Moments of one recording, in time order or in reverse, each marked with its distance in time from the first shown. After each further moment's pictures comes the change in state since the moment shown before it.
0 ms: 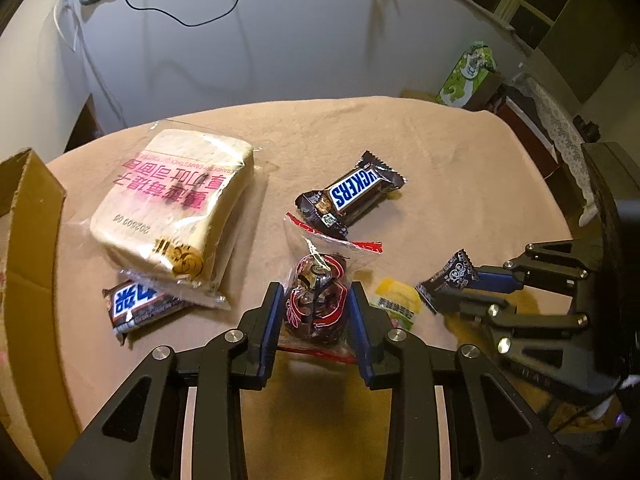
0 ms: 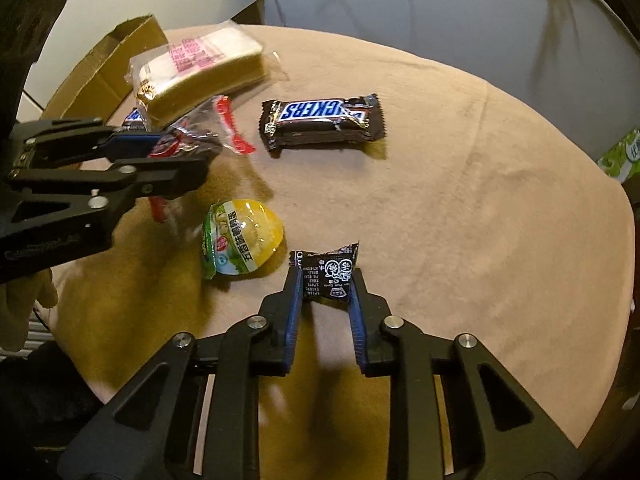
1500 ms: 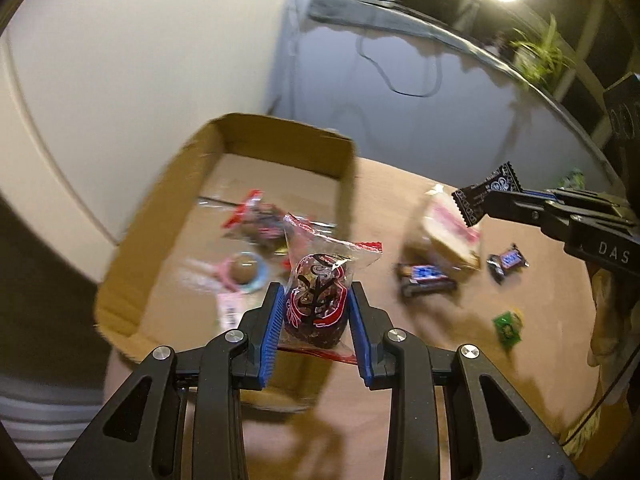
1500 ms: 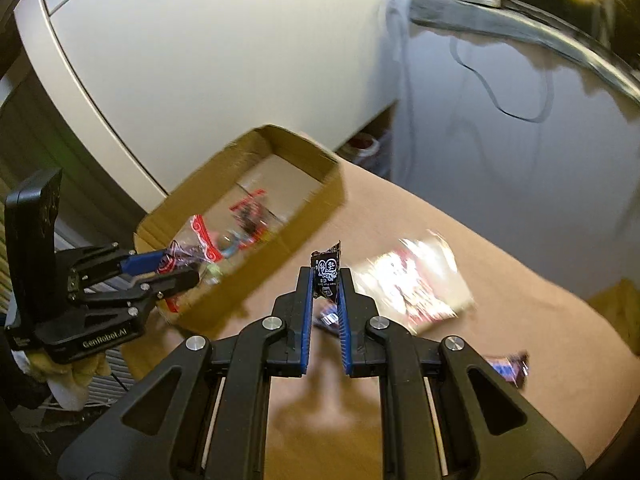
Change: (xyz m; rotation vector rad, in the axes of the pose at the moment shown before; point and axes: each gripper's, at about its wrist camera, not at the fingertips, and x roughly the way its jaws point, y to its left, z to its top) left arm -0.131 0.148 -0.073 -0.394 -0.221 0.283; right arm -0.064 0.162 0.144 -0.257 -0.235 0.248
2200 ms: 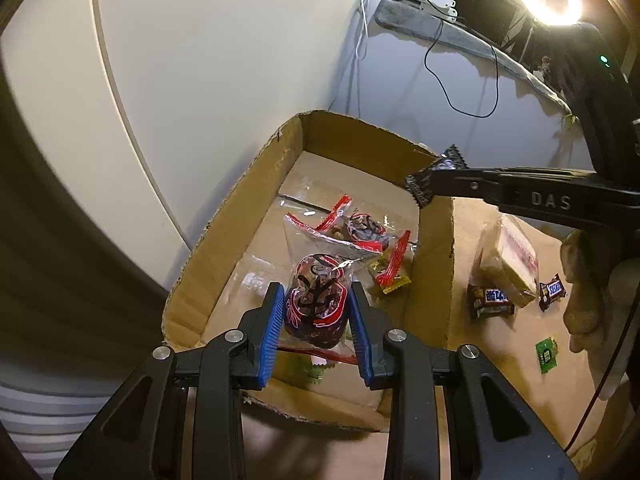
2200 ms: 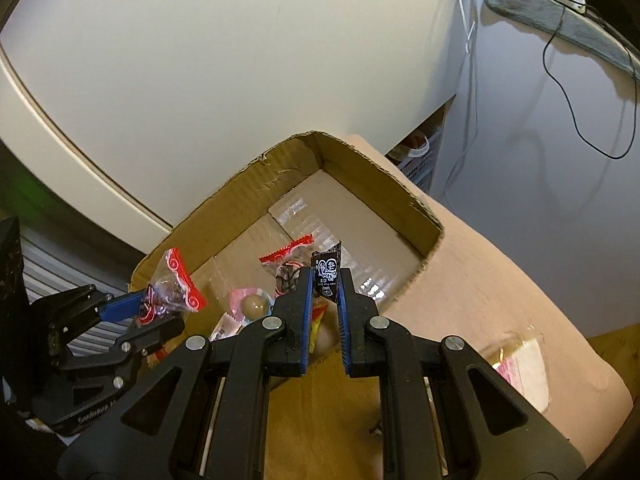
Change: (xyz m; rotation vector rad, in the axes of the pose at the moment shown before) left arm 0.009 0.058 0.005 -0.100 -0.003 0.078; right arm 0.099 0.039 0.066 -0.046 0.106 0.061
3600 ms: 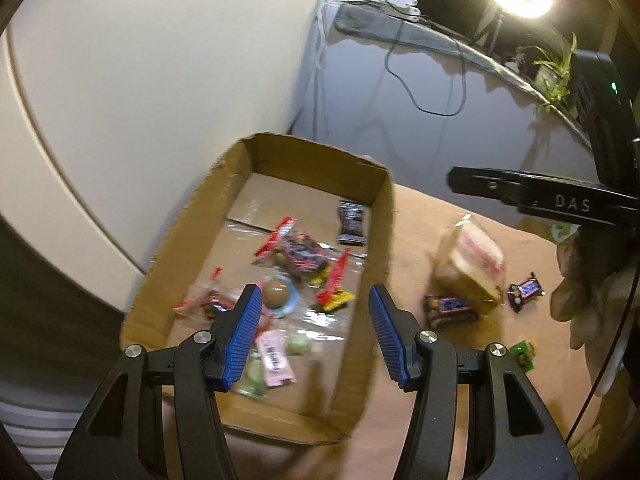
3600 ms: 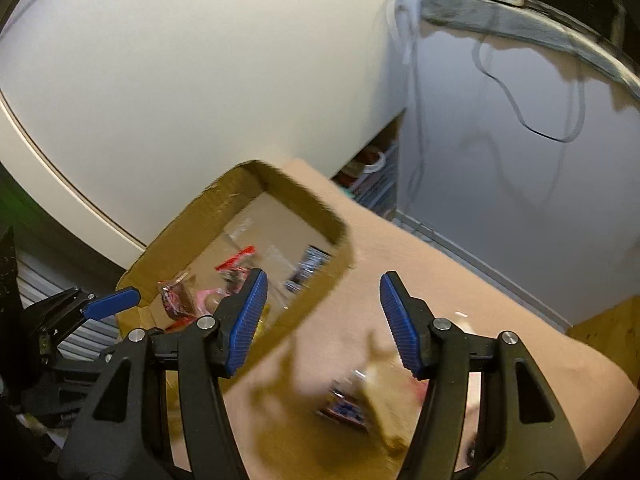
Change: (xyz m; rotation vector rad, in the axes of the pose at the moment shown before) left arm -0.009 -0.049 0.013 0.071 -0.022 -0.052; right arm -0.057 -0.058 -0.017 0.100 -0.106 -0.069
